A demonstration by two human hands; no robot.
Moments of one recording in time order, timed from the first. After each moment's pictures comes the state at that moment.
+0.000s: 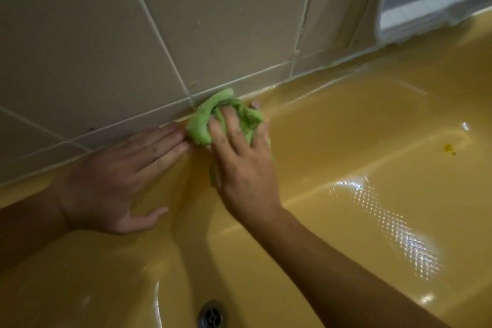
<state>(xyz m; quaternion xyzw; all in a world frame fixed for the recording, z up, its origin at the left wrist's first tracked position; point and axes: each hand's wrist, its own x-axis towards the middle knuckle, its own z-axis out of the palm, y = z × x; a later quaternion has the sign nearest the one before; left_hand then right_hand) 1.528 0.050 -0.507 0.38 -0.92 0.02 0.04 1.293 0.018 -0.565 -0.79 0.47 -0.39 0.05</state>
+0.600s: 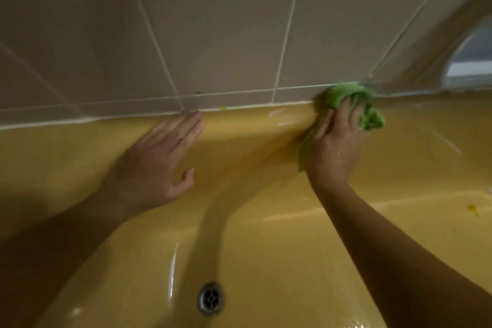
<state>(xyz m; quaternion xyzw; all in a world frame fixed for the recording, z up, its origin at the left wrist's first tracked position) 1.544 0.137 -0.533 0.61 -0.77 0.12 0.11 1.274 -0.020 -0.543 -0.65 0.66 -0.37 0.10</state>
